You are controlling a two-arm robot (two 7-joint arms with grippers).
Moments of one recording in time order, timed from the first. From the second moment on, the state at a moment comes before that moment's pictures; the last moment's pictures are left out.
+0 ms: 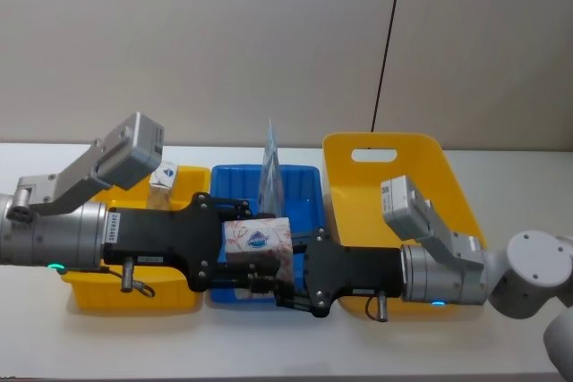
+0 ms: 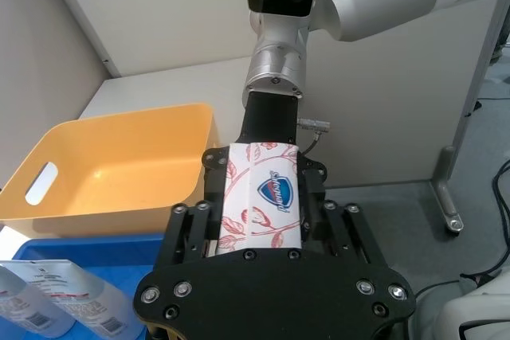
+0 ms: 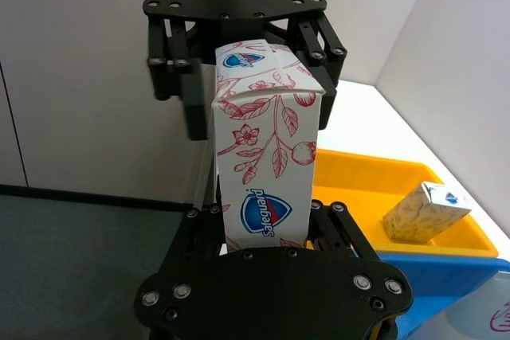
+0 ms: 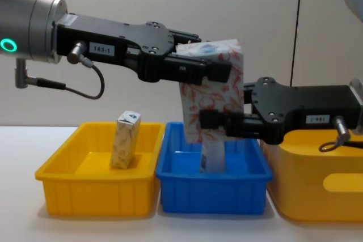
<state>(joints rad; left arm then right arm) -0.71 0.49 0.59 -1.41 -0.45 0.05 -1.16 0.64 0.40 -0.58 -1.12 0.46 -0.29 1.14</state>
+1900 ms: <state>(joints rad) -0.71 0.49 0.59 -1.41 -0.45 0.05 -1.16 0.43 0.69 -0.46 -1.40 0.56 -0.23 0.98</state>
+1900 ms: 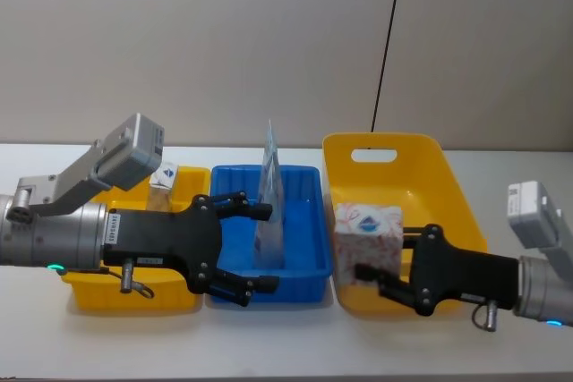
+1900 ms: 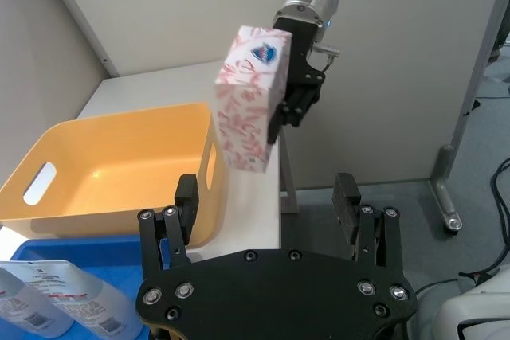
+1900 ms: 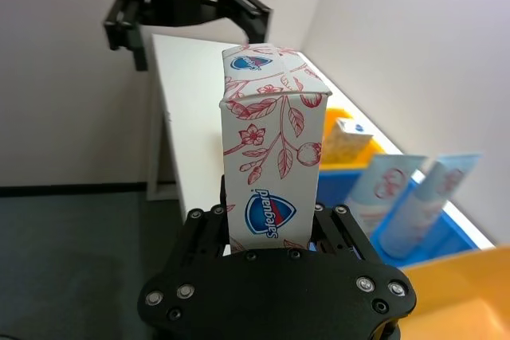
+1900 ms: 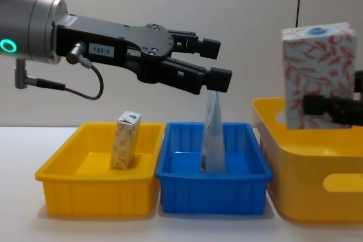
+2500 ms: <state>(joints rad) -0.71 0.49 0.59 -1.41 -0.45 0.05 -1.16 0.36 0.72 -0.37 -1.44 0.56 -0.18 0.77</state>
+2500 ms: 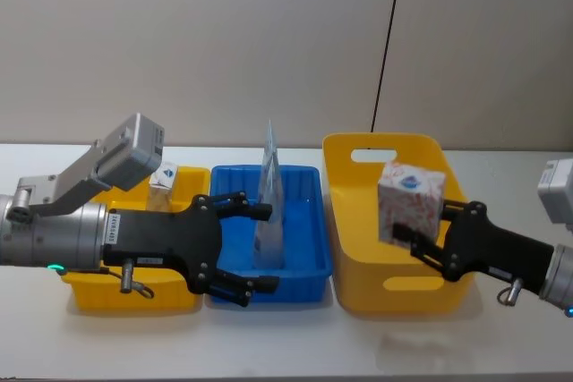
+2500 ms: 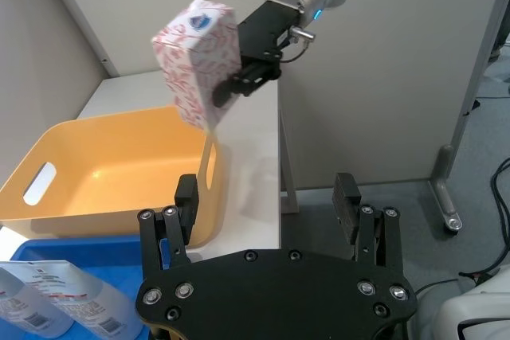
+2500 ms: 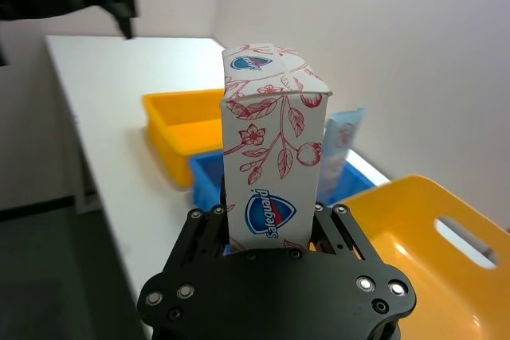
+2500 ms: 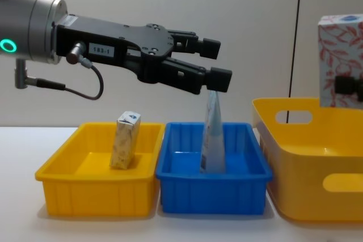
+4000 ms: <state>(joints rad) -0.71 0.49 0.59 -1.41 -0.45 0.05 -1.16 0.50 0.39 -0.37 -1.16 0.29 0.03 0.07</state>
